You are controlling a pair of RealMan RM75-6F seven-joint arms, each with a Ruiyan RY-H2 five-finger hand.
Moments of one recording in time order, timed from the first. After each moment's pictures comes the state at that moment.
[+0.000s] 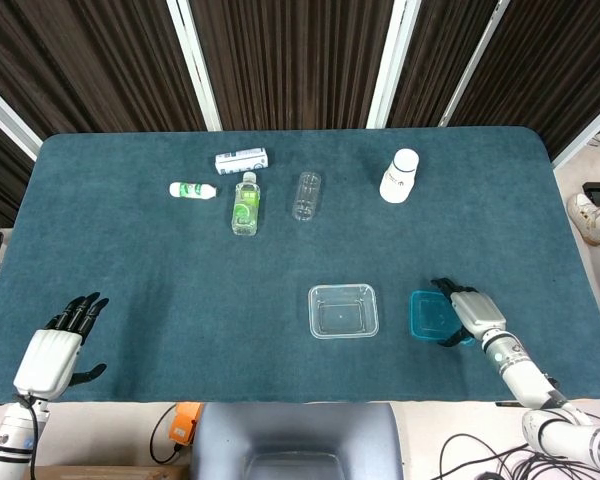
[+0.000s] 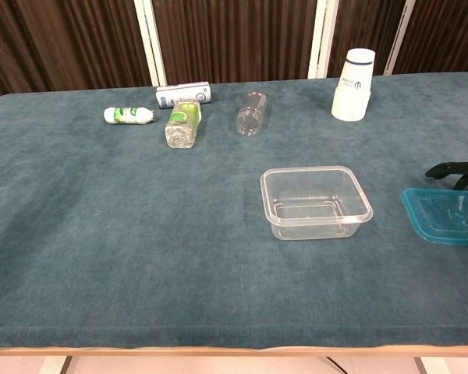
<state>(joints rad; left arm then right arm) -0.20 -1.20 -0.01 -1.61 1.54 1.39 0.20 0.53 -1.32 0.06 -1.34 -1.13 0.70 0.00</state>
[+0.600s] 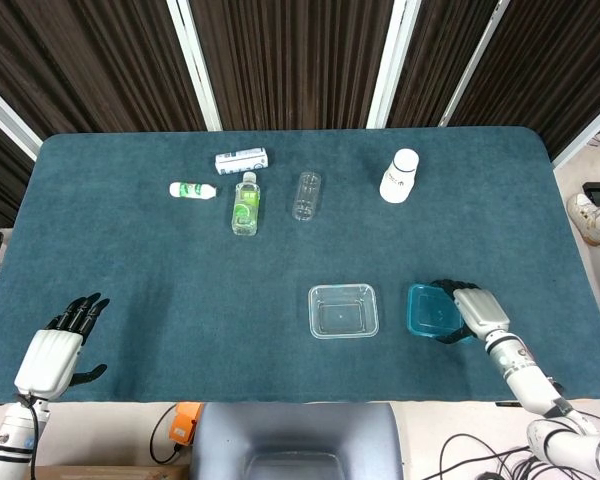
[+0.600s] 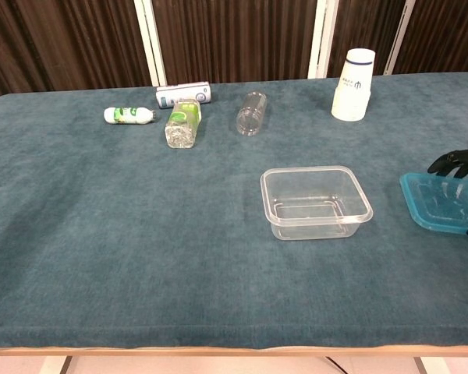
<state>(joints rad) -0.20 -1.19 0.00 -1.62 1.53 1.38 0.20 0.48 -1.30 0.06 -1.35 -1.25 0.83 0.11</state>
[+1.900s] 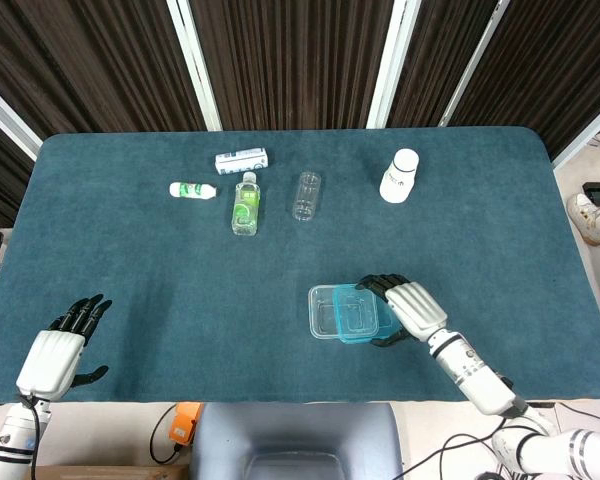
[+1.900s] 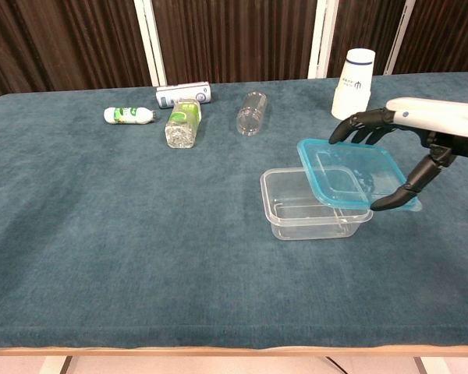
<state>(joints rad) -0.20 -1.19 0.00 -1.62 1.54 1.37 0.20 0.57 -1.32 0.11 -1.62 -1.39 0.93 0.04</state>
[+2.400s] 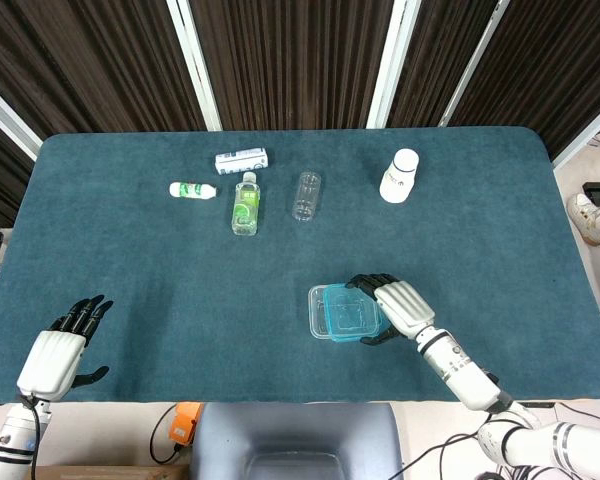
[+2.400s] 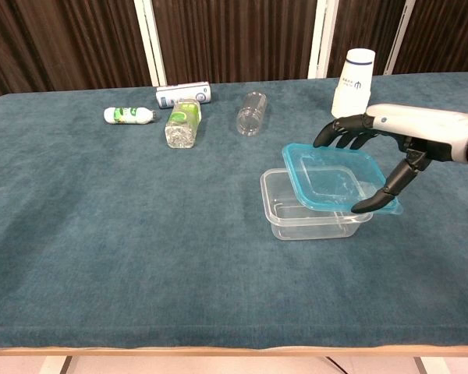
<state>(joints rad) -0.20 -1.19 0.01 -1.62 1.55 1.37 0.20 0.61 -1.37 0.12 -1.60 -1.34 0.90 0.02</state>
